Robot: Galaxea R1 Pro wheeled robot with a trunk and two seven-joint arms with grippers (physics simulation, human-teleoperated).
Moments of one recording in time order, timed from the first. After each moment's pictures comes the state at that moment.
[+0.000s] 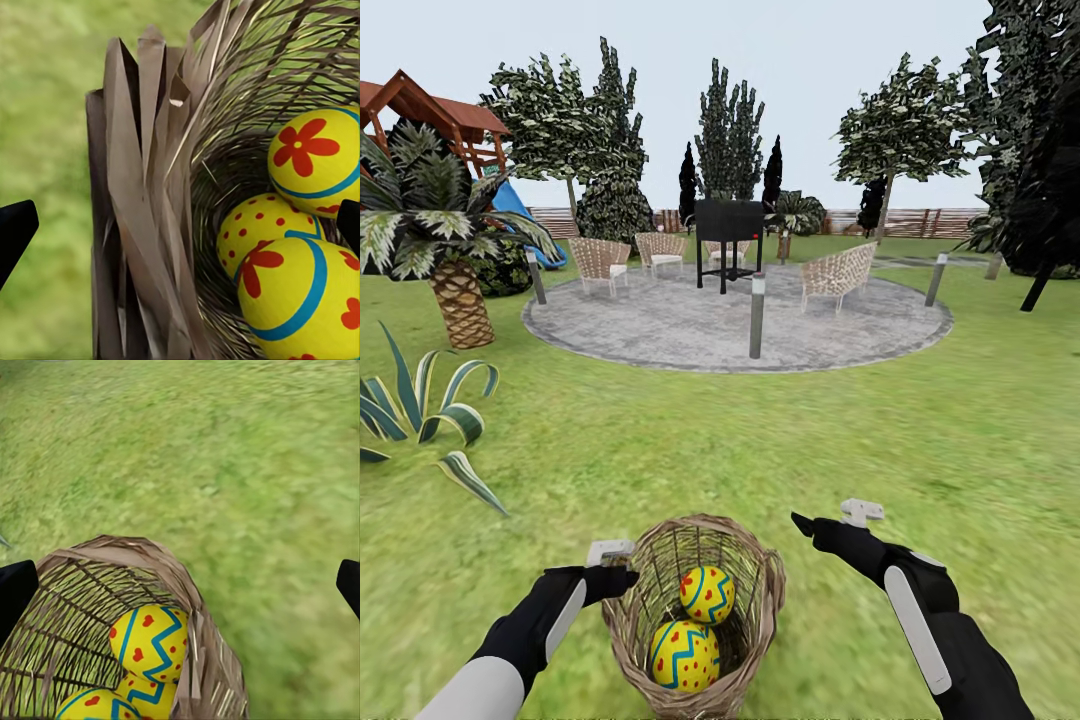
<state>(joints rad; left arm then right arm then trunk) -0.56 0.03 -0.03 -0.64 0.12 0.50 -0.08 -0.32 -0.05 0.00 -1.38 -0.38 0.64 0.16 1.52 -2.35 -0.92</state>
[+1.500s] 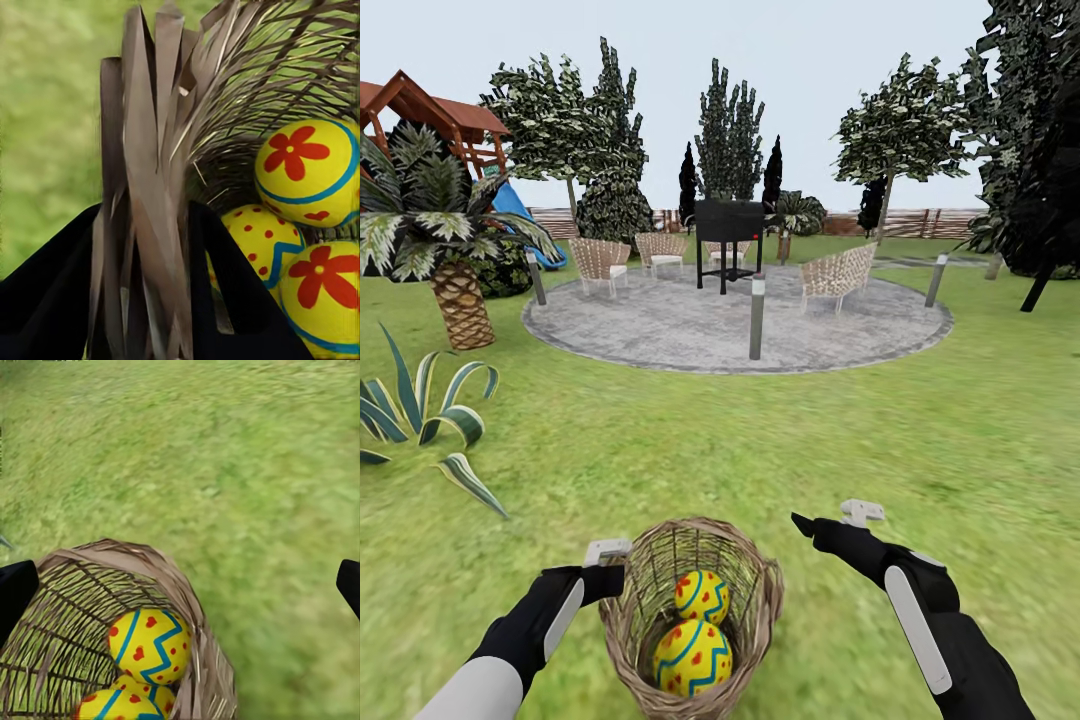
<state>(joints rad) -0.56 0.03 -0.01 -0.64 0.12 0.50 -0.08 -0.32 -0.05 -0.01 -1.38 -0.38 0.65 0.16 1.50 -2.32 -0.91</state>
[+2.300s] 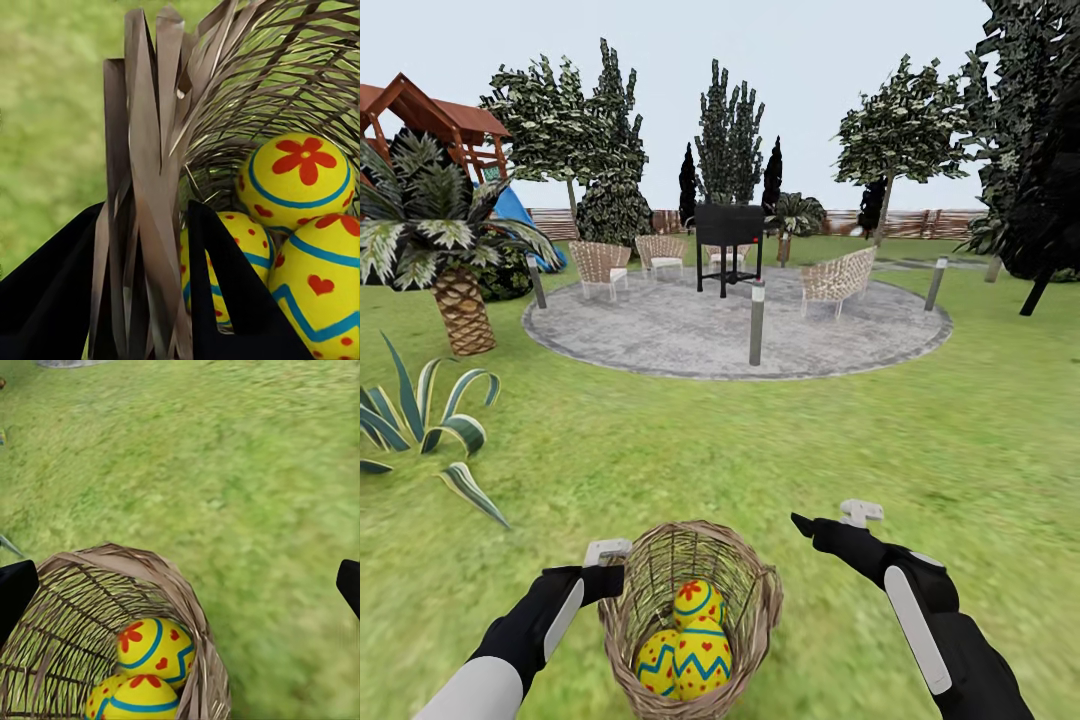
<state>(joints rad) -0.56 0.03 -0.01 -0.64 0.11 0.50 -0.08 -0.32 -0.05 -0.01 -1.38 -0.38 0.65 0.16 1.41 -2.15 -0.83</state>
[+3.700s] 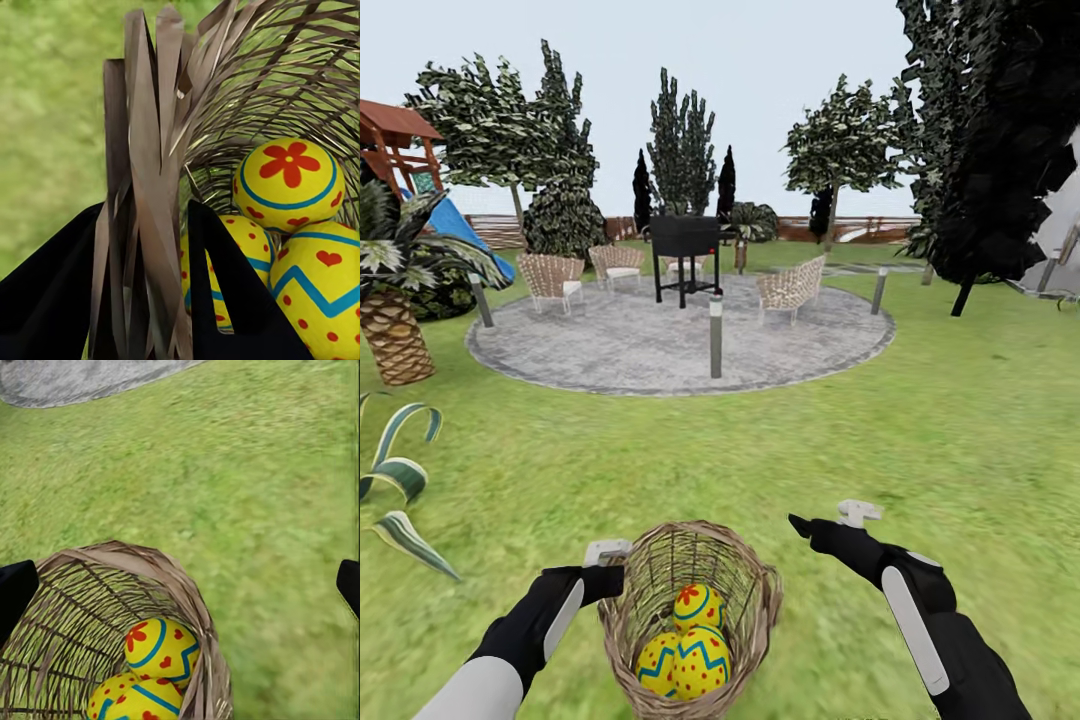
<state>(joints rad) -0.56 0.03 -0.01 -0.64 0.11 0.50 -0.08 -0.32 -0.04 0.01 -1.38 -0.38 0.65 0.16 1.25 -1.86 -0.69</state>
